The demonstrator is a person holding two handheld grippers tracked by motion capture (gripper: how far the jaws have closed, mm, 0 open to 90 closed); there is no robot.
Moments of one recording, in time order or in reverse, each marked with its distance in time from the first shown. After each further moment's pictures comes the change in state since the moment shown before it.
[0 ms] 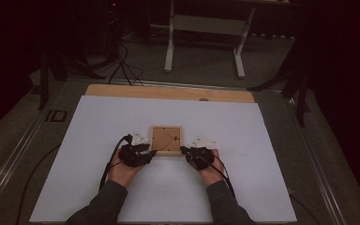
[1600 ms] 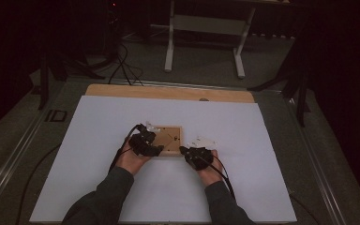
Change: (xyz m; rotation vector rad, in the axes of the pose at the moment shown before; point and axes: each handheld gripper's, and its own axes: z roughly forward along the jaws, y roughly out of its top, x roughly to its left) left arm 0.000 0.040 0.026 0.165 0.009 0.044; right arm 0.001 -0.002 0.003 -0.009 0.004 0.022
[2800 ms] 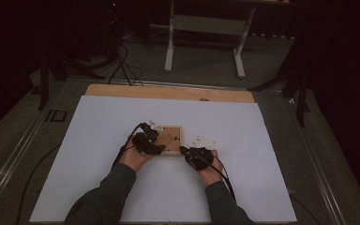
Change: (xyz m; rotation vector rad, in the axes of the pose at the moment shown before) left arm 0.003 0.005 0.014 0.028 -0.030 0.013; right arm 0.000 0.000 0.000 -0.003 0.002 0.000
